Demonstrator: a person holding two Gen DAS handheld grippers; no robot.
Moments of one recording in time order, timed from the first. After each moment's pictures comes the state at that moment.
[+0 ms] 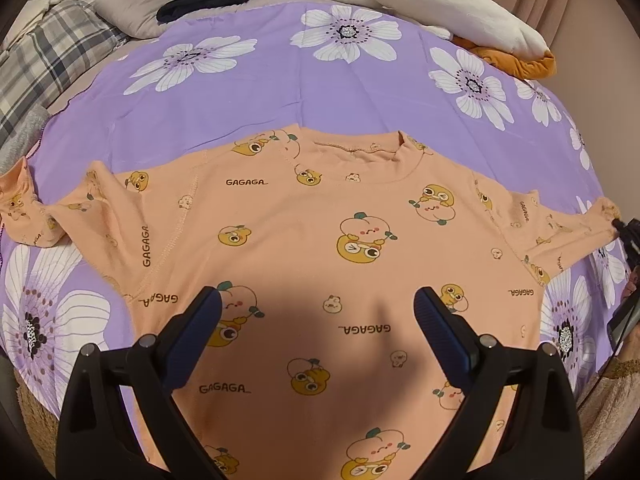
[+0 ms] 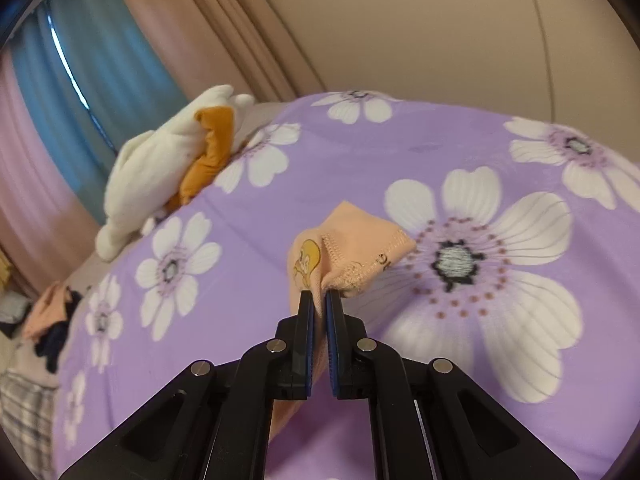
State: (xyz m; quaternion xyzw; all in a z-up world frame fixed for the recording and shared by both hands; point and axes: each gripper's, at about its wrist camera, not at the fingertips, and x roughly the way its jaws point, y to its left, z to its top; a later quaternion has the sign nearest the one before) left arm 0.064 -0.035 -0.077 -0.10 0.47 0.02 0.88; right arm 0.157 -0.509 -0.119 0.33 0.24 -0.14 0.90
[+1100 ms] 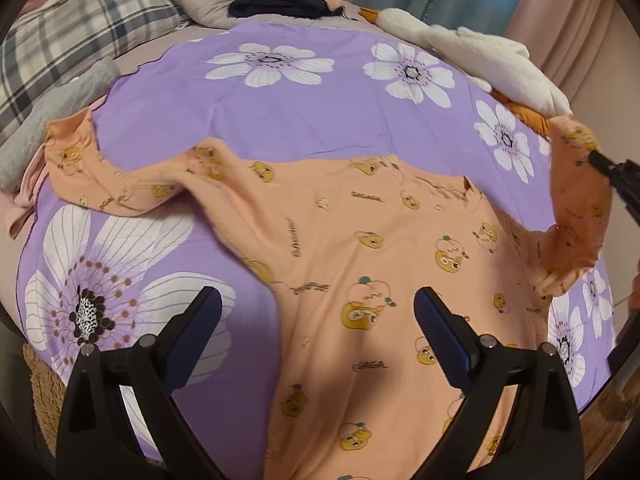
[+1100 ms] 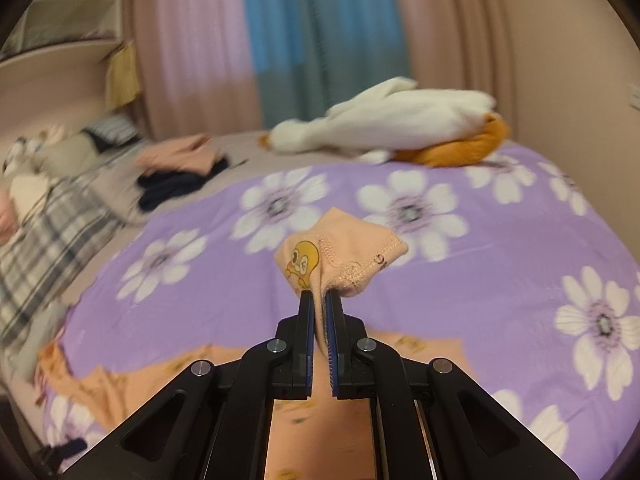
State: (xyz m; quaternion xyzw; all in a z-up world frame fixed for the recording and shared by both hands) left arm 0.012 0.069 -0.067 -0.17 0.43 0.06 0.88; right arm 0.145 -0.204 -0.016 0.06 0.25 0.11 0.96
